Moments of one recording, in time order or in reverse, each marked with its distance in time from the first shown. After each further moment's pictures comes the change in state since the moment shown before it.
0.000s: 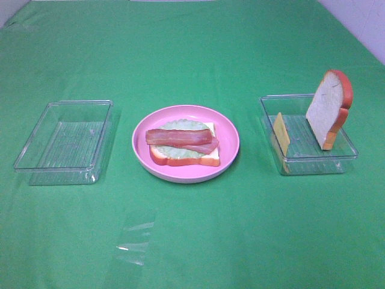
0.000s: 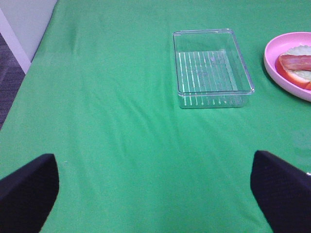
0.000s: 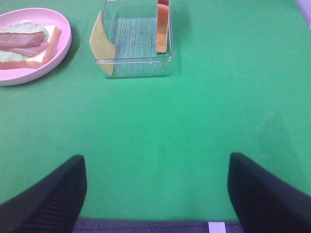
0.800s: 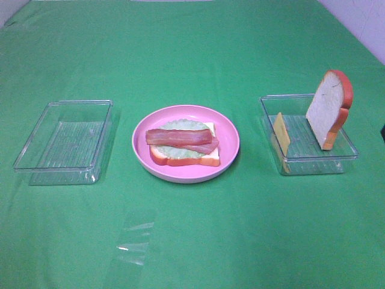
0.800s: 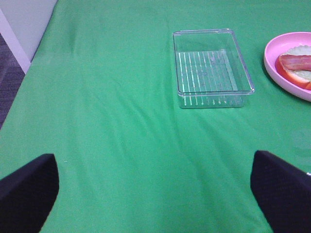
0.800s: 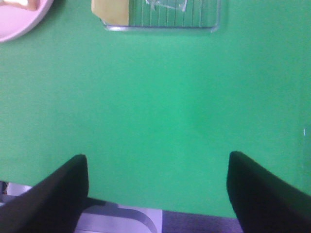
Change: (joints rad) left arm 0.000 0.000 0.000 0.000 0.000 0.000; right arm 0.000 1.210 -0.523 0.116 -0.029 -0.081
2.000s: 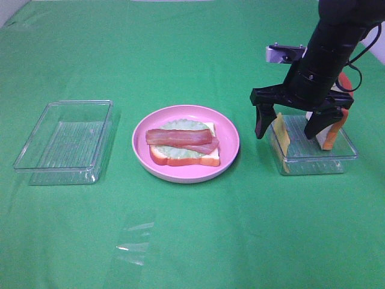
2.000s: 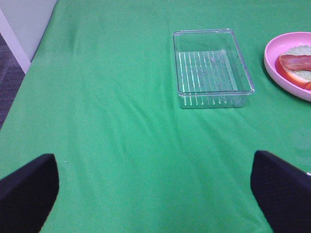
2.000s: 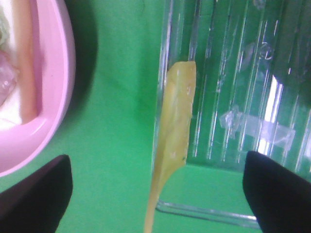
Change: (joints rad) left arm 0.000 0.000 0.000 0.000 0.000 0.000; right arm 0.165 0.790 -0.430 0.033 -0.173 0.082
